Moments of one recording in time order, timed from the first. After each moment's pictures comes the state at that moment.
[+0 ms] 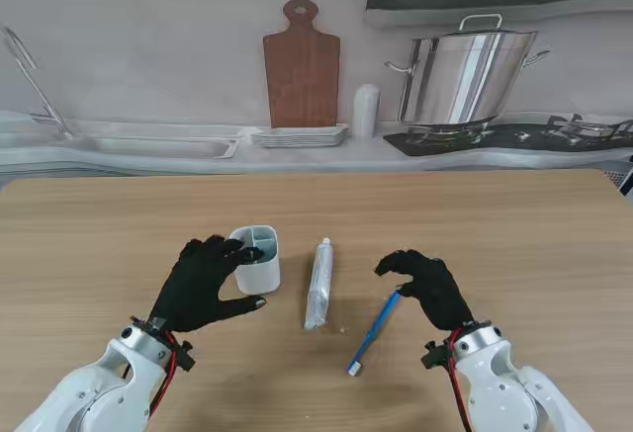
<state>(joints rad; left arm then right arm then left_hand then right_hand) 1.84 -1.10 -1.35 -1.83 0.90 -0.26 0.24 -1.81 -1.13 1.34 -1.71 -0.56 -0.27 -0.22 0.61 -0.23 0.05 0.10 0.42 0.04 0.43 0.28 0.43 0.22 0.33 0.24 0.29 0.32 0.27 0.37 0.14 0.46 0.20 0.53 -0.88 0.43 1.49 0.42 0.48 0.01 0.99 0.39 0.51 0.33 0.84 0.39 0.49 0.31 0.68 0.41 0.05 0.36 1.08 0.30</state>
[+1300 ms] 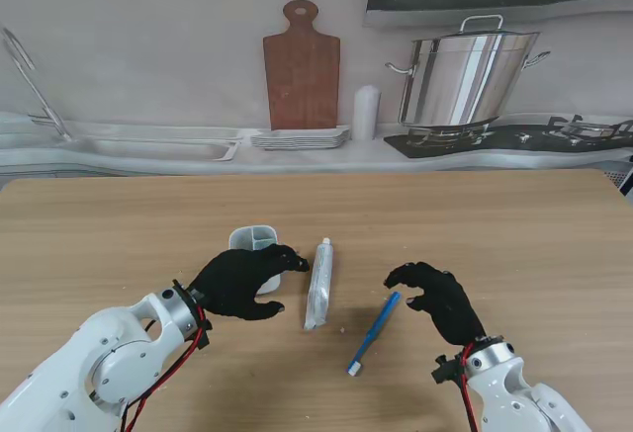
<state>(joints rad) 1.61 -1.04 -1.22 -1.77 0.95 -0.42 -0.04 -1.88 -1.14 1.39 -1.72 -0.58 -0.33 -0.24 0.67 -0.53 0.58 0.20 0.28 0.00 0.58 0.34 0.38 0.07 0.43 0.31 0.85 0.20 0.74 0.79 0.65 0.17 1.59 0.60 -0.88 0.43 1.49 0.42 0.50 0.00 0.97 0.39 0.54 0.33 0.82 0.39 0.54 0.33 0.68 0.43 0.11 0.40 1.09 0.31</state>
